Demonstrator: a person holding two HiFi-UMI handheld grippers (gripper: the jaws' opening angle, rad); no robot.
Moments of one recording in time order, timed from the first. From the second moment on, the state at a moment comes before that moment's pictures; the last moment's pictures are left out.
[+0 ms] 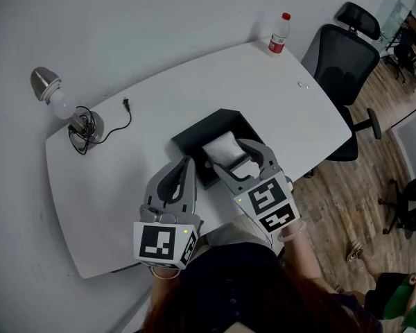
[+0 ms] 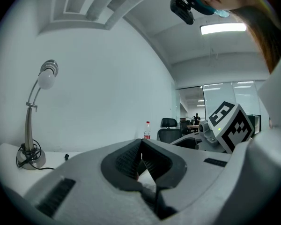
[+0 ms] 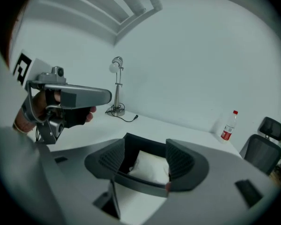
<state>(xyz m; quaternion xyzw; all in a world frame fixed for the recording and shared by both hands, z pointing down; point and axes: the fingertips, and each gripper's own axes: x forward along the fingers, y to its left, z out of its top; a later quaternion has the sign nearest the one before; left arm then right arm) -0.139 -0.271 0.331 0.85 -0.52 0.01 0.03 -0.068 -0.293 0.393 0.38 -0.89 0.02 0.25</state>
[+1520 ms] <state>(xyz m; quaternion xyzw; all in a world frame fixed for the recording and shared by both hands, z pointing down) -0.160 -0.347 0.355 0.86 -0.51 0.00 0.07 -0.067 -0.327 0.500 0.31 -0.78 0.17 0.52</state>
